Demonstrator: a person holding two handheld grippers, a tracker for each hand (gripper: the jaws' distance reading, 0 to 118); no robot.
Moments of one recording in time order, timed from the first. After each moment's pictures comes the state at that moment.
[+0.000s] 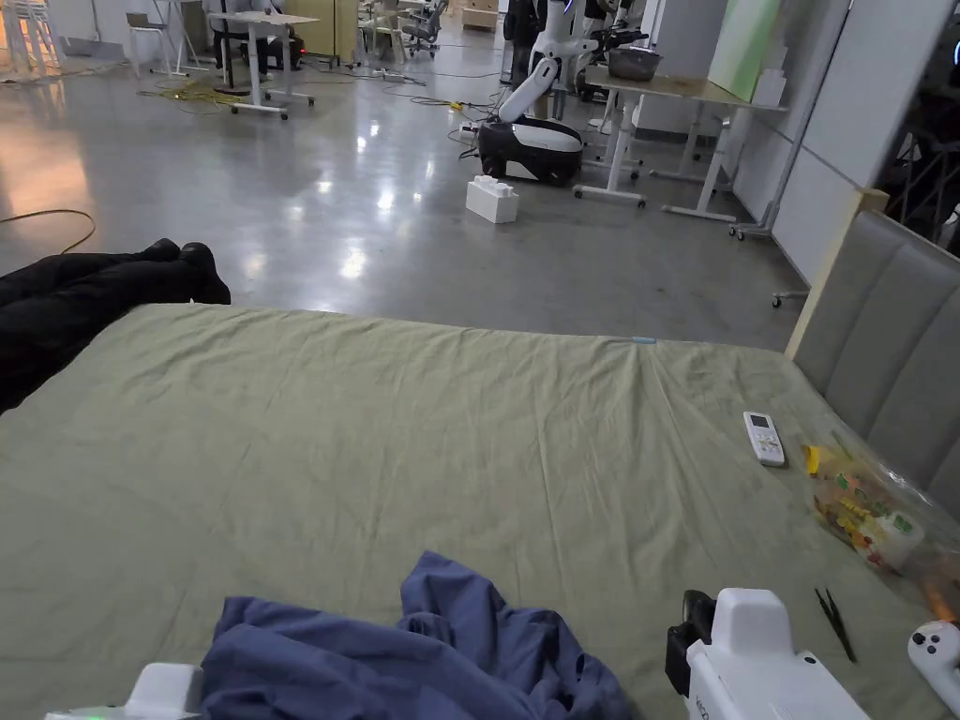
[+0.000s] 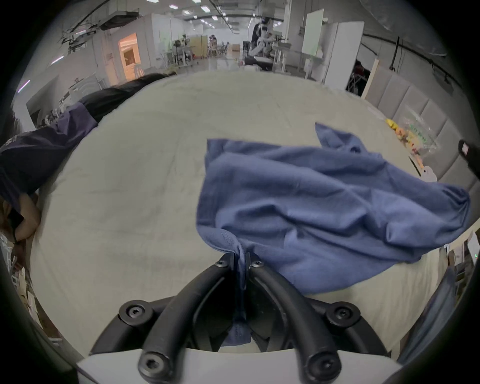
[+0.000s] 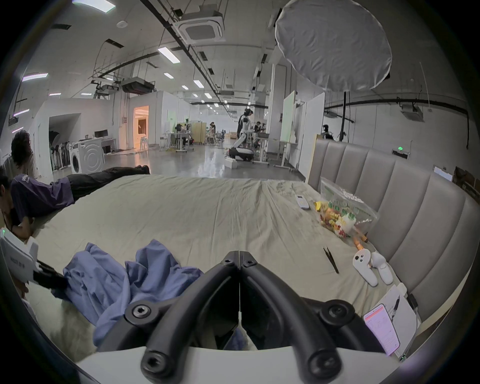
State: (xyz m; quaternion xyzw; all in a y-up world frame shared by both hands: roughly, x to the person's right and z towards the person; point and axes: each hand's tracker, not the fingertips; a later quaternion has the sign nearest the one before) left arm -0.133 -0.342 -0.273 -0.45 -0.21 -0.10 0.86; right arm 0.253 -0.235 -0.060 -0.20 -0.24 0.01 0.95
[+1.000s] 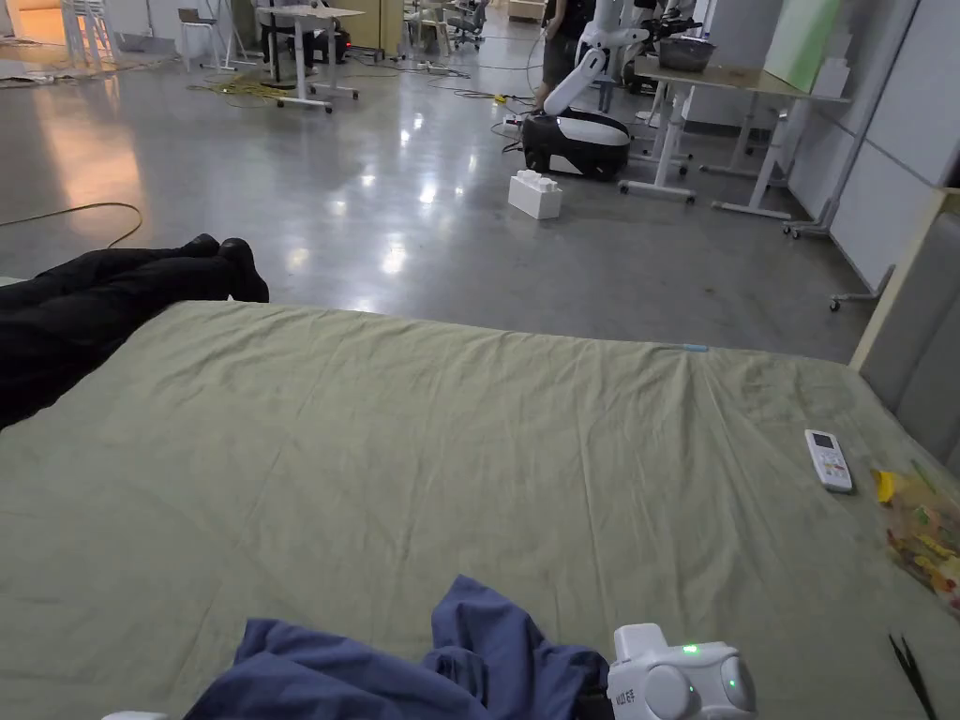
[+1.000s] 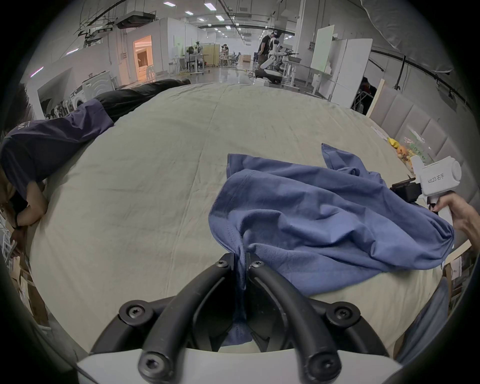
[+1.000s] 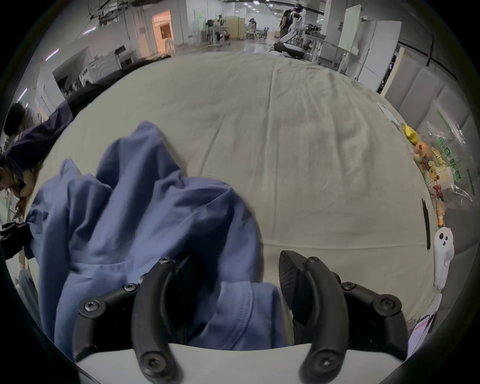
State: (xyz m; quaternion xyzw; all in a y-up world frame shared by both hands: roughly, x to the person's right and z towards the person) left arm -0.156 -0.332 -0.266 -0.44 -0.19 -0.07 0.87; right arm 0.292 -0.375 -0.233 -0.52 -0.10 -0.03 0.85
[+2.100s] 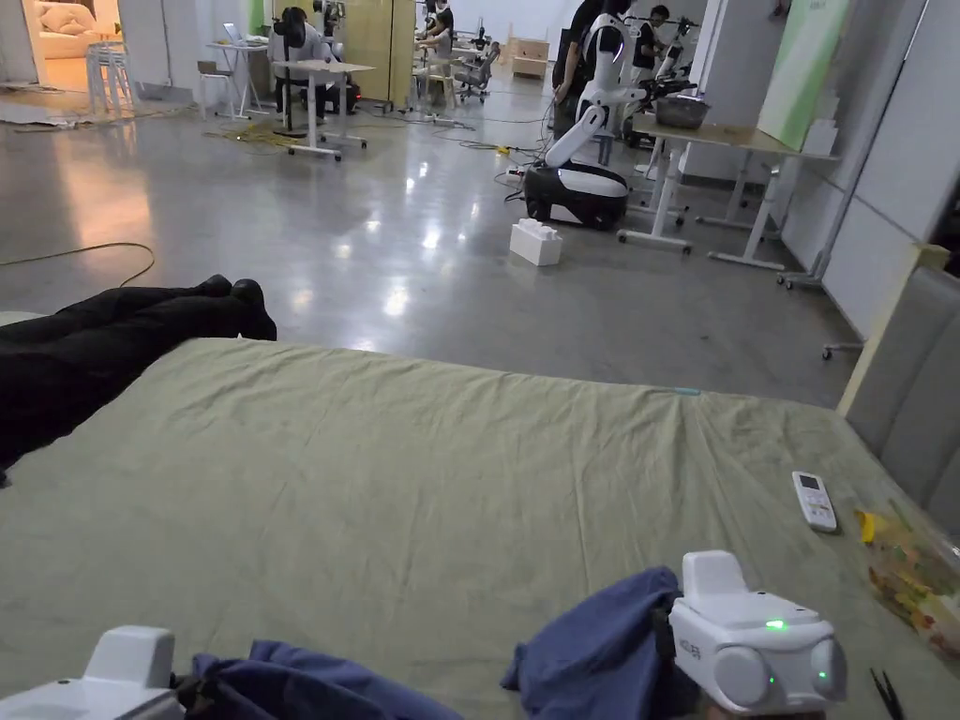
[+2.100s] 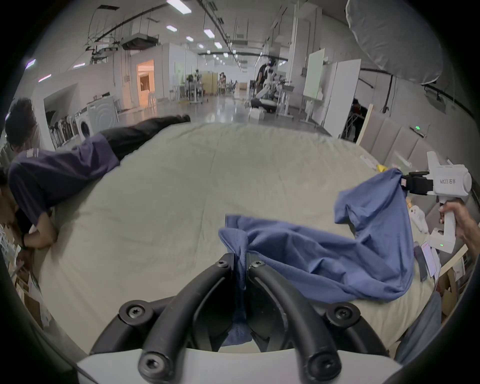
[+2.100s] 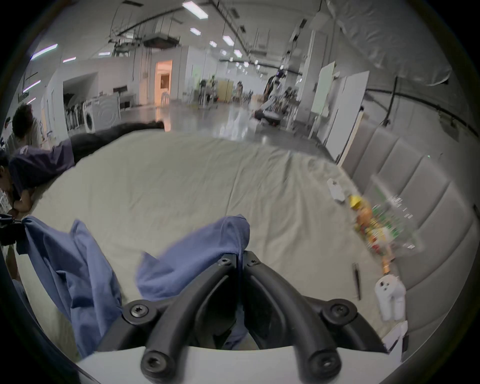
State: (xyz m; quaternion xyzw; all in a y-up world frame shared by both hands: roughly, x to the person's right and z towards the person) left arm -0.158 -0.247 -0.272 -0.35 -0.20 -0.05 0.91; right arm 0.309 -0.223 -0.177 -0.31 -0.18 0.04 0.93
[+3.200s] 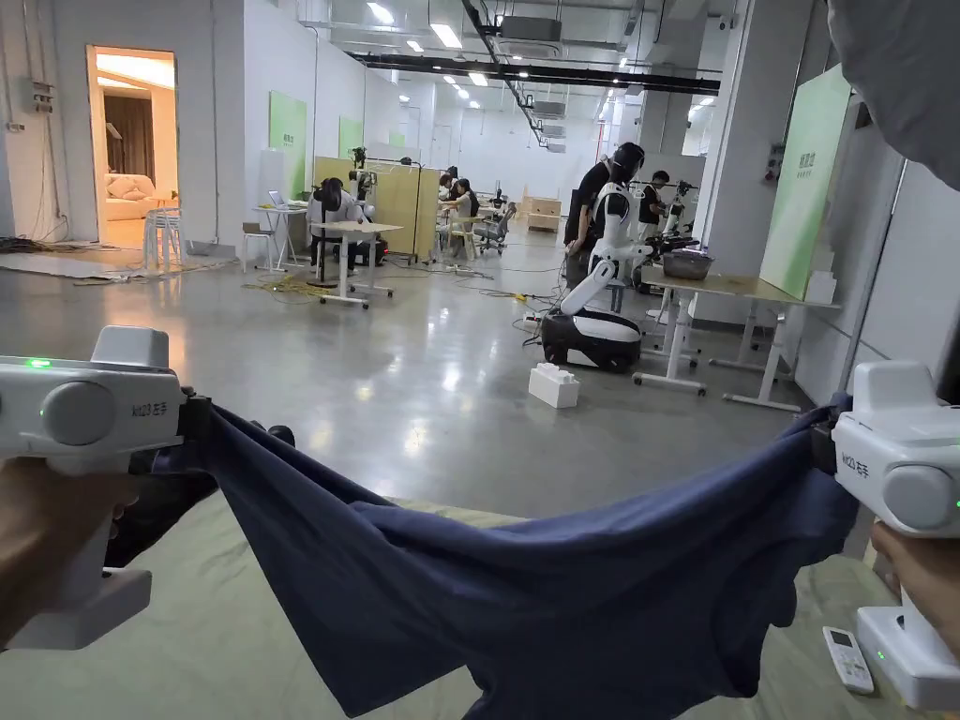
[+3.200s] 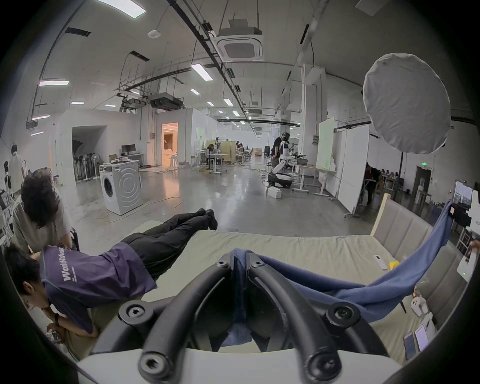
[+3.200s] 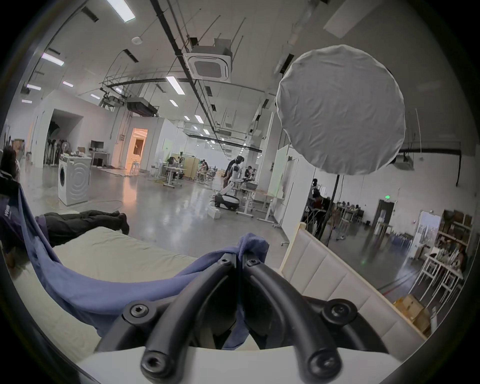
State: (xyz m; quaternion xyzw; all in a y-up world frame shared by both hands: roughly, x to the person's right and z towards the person) left arm -0.179 0.031 -0.408 -0.15 -0.15 -0.01 0.98; right arm 0.337 0.060 -0.182 -0.08 -0.28 0.14 0.95
